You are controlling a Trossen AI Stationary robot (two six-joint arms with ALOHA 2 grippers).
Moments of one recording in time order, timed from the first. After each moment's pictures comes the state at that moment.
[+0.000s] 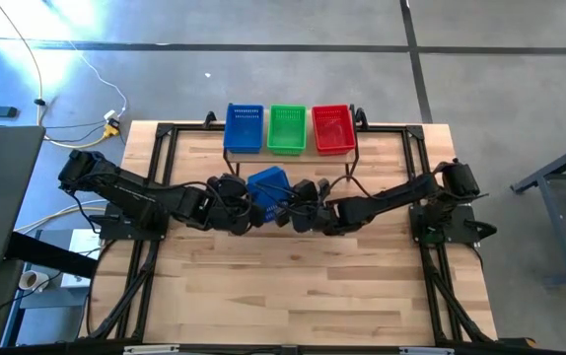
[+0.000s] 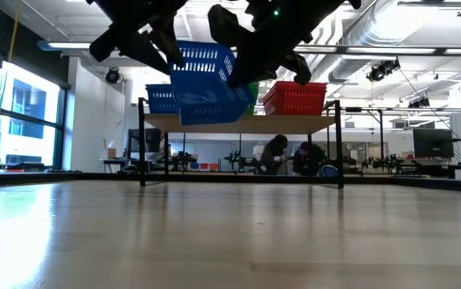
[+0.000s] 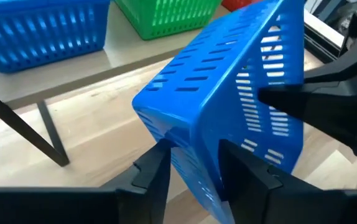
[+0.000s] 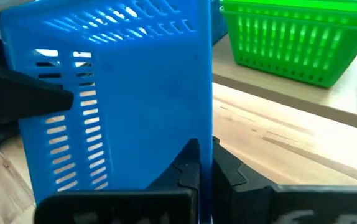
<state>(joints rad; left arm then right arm) -0.15 1.41 1.06 -0.64 -0.84 -1.06 0.19 1.78 1.20 -0.06 0.89 0.71</state>
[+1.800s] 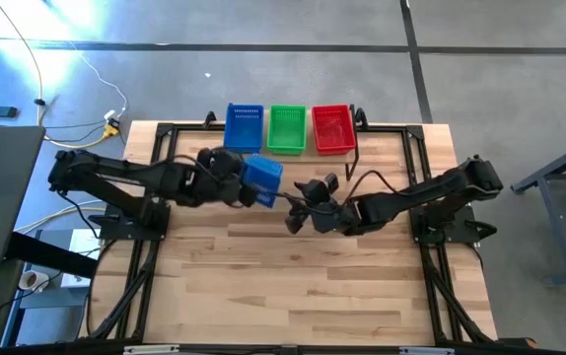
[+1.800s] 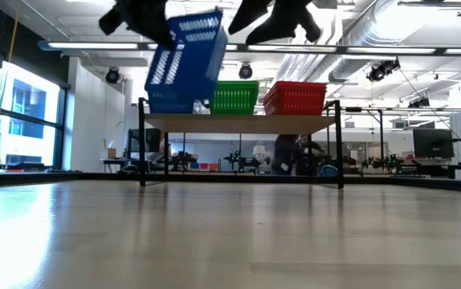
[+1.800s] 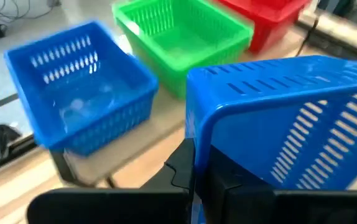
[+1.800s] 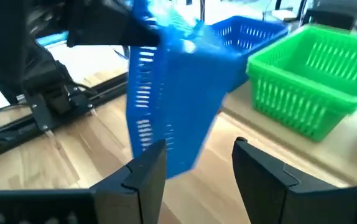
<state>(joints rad) -0.01 1.31 1.17 -0.78 -0.80 -0.74 0.25 1.60 1.21 -0.13 0.84 0.51</state>
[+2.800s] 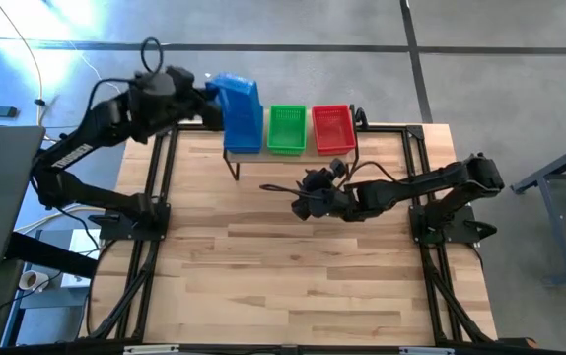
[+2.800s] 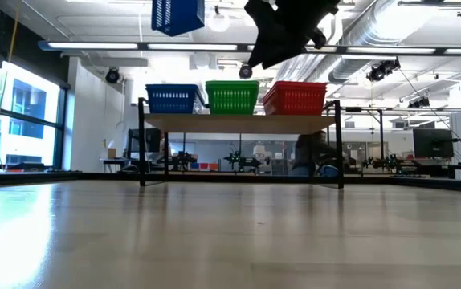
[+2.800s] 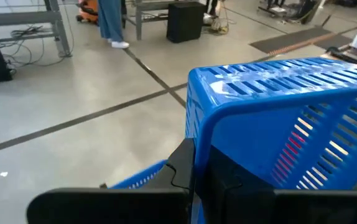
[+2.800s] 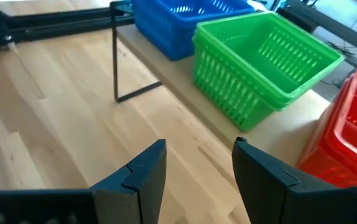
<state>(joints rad) 0.48 1.17 1.58 -0.80 -0.49 -0.31 0.15 1.58 1.21 -0.35 0.83 0.34</state>
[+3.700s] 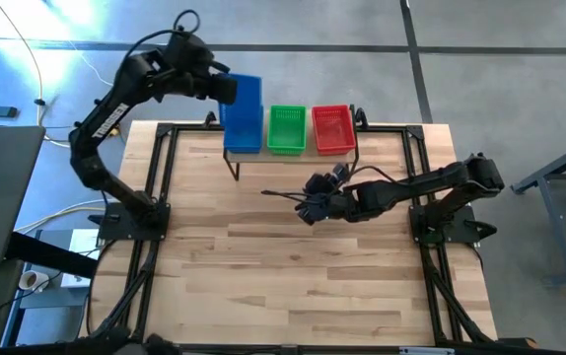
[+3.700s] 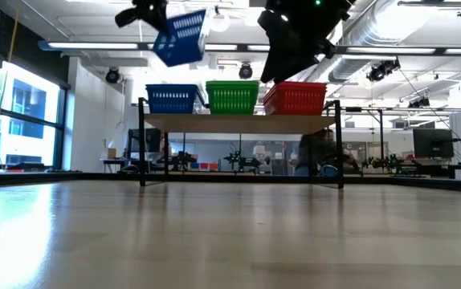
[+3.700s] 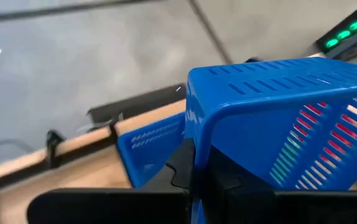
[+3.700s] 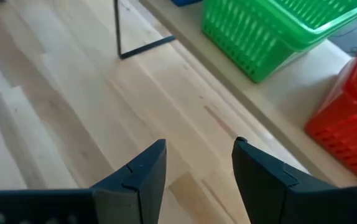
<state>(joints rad) 0.83 1.52 1.95 -1.20 -0.09 -0.46 0.15 1.58 1.20 -0.54 0.74 0.47</state>
